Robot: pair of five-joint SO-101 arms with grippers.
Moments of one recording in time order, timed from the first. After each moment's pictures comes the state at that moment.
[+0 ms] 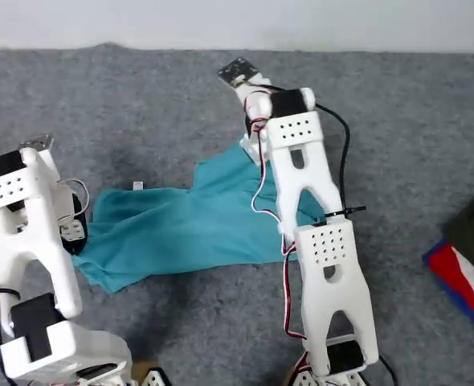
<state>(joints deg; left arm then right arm) -27.0 0.4 12.9 98.8 1.1 -15.2 61.4 -74.8 97.3 22.7</state>
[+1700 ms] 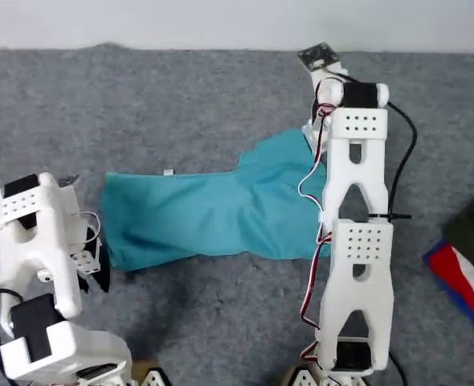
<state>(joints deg) -27.3 0.4 27.5 98.8 -5.4 -1.5 56.4 -72.2 100.7 22.7</state>
